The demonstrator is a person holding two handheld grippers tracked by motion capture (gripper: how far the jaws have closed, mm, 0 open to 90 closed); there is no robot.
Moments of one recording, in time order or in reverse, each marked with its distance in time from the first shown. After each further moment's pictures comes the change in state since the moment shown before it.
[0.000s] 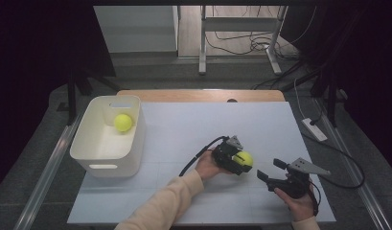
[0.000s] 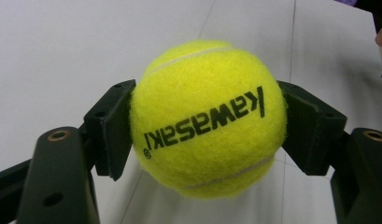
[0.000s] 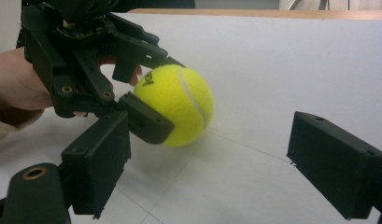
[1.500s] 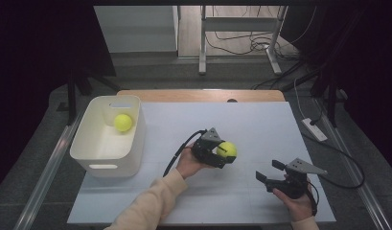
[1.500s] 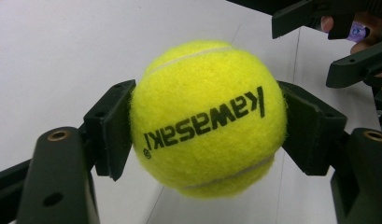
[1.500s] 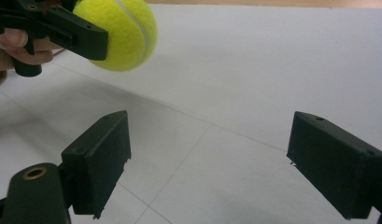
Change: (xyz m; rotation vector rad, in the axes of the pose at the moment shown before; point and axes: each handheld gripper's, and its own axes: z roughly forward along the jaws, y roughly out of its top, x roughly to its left) left arm 0.006 -0.018 -0.066 -0.125 0.090 -0.019; right arm -0.001 -0.004 0.005 0.031 0.007 -0.001
